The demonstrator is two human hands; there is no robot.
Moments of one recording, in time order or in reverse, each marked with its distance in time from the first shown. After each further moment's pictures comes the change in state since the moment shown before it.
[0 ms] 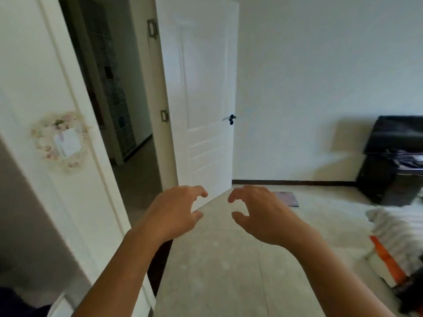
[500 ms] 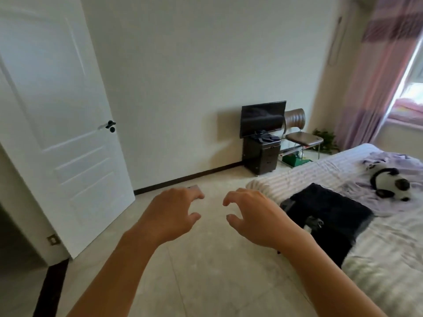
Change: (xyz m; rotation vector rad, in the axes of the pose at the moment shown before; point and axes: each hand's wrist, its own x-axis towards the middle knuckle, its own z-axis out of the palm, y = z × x) left_hand 0.100 0.311 0.118 -0.050 -0.137 0.527; right_hand -0.165 0.260 -0.097 -0.047 0.076 0.471
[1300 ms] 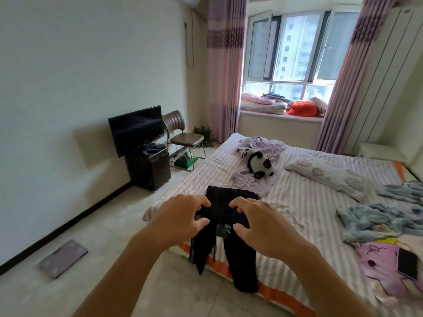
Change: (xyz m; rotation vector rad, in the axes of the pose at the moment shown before) left_hand 0.348 0.187 0.126 -0.177 -0.232 0.656; right_hand 0.048 0.282 -0.057 -0.034 0.282 0.635
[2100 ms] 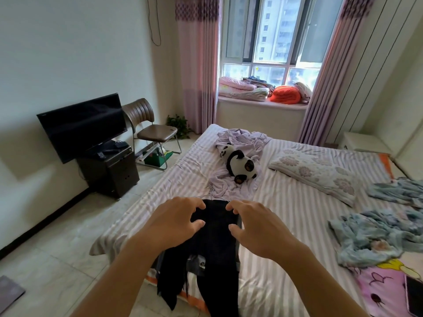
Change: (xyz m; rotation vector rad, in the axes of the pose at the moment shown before) left_hand 0.341 -0.013 0.082 -0.029 -0.117 0.066; right_hand 0.249 0.219 0.002 -0.029 -0.037 0.126
